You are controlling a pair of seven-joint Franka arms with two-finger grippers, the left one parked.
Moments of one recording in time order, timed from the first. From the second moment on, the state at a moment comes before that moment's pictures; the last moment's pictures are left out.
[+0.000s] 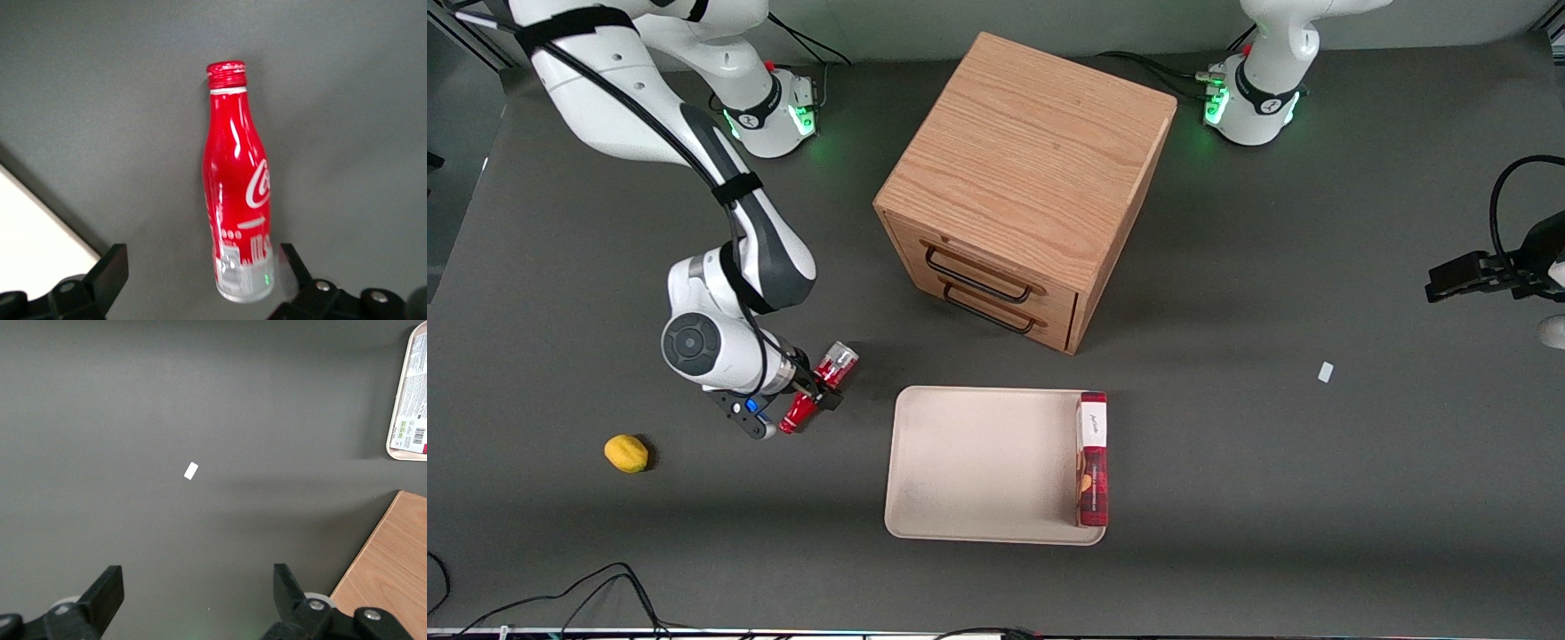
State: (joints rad) arm 0.16 0.55 0.14 -1.77 0.00 2.23 1.00
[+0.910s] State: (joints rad) arm 0.16 0.62 0.14 -1.87 -0.08 2.42 1.01
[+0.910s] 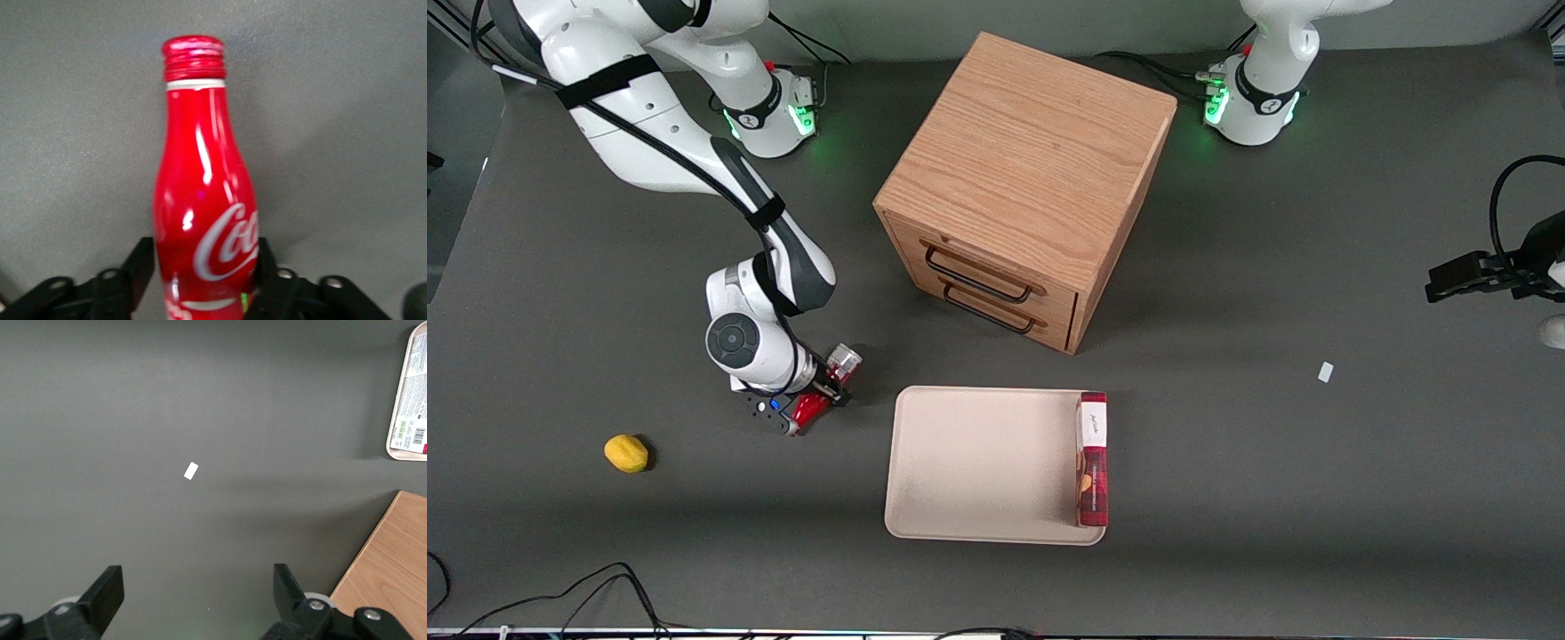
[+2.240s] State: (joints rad) arm 0.16 0.52 0.23 -1.26 -0.11 1.76 0.48
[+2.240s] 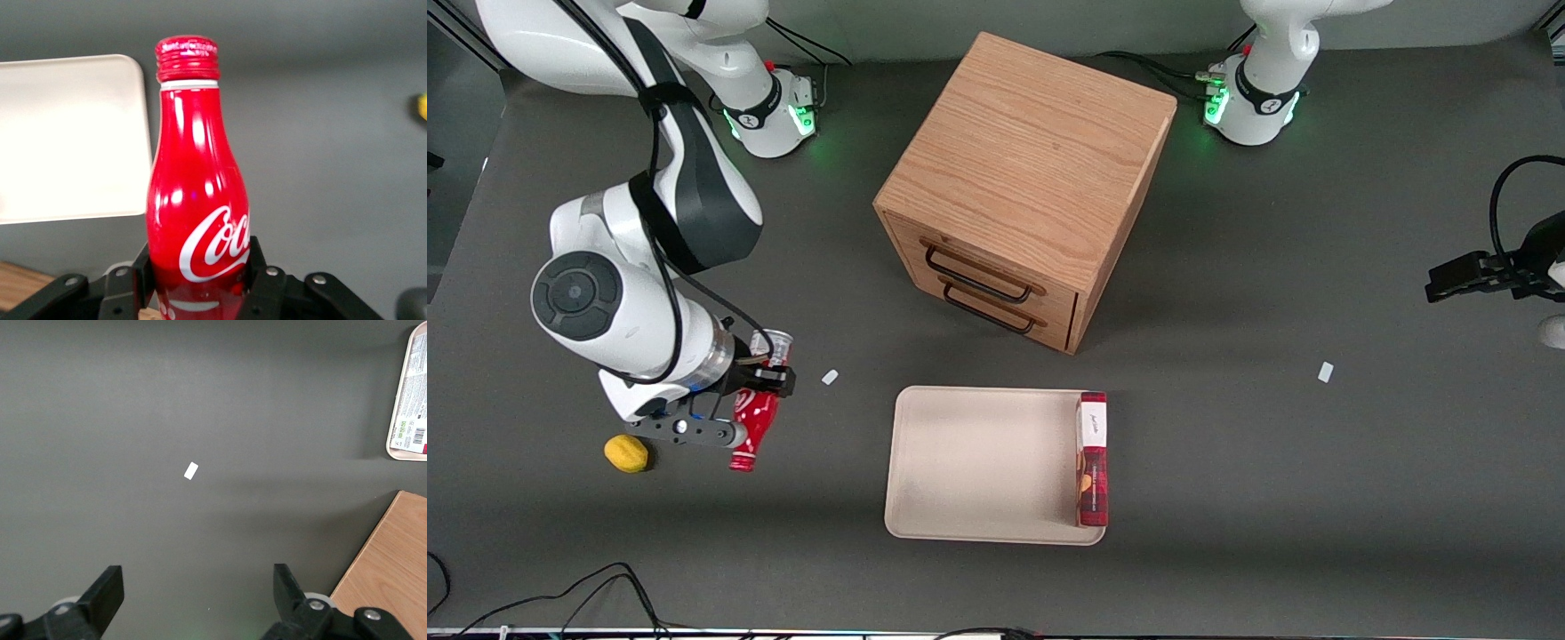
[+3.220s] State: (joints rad) arm 0.21 1.06 0.32 -1.07 -0.11 2.25 0.49
